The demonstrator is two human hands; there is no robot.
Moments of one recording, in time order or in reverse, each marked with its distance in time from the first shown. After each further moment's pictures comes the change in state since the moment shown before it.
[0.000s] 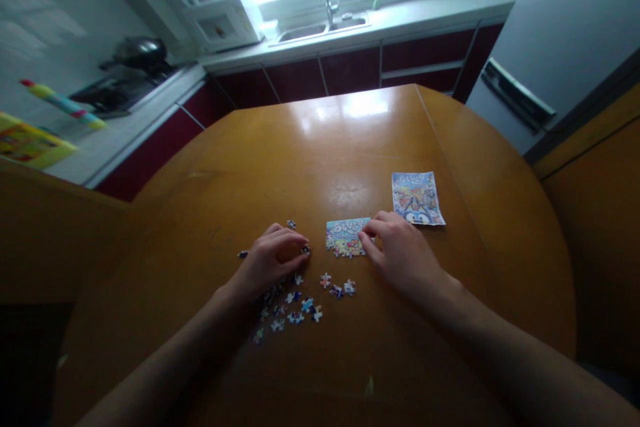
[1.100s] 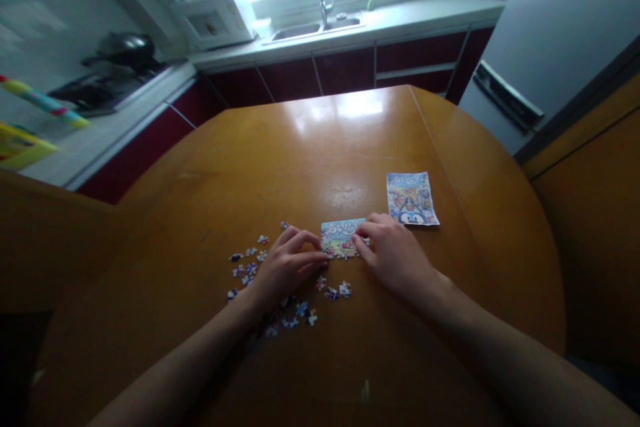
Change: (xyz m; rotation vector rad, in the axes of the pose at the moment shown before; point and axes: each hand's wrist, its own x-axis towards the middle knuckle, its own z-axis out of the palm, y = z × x) left_hand 0.013 0.019 0.032 0.150 0.026 0.230; right_hand 0.003 0.000 0.004 -0.018 -0.020 -0.019
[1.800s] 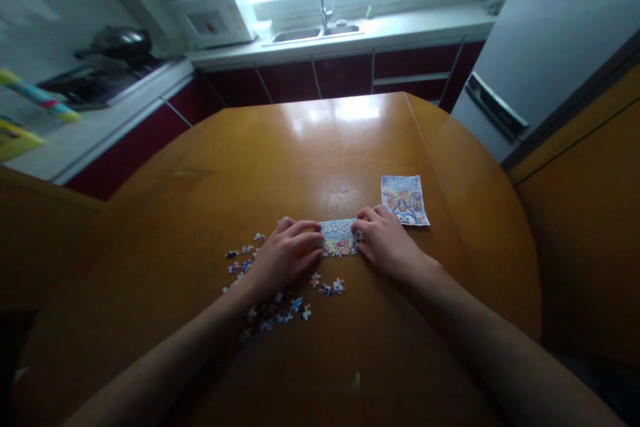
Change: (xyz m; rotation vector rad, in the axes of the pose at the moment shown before) left_hand 0.014 0.003 -0.007 0.001 -0.079 -0.155; right_hand 0.010 0.032 0.005 -0.163 -0.064 -0.192
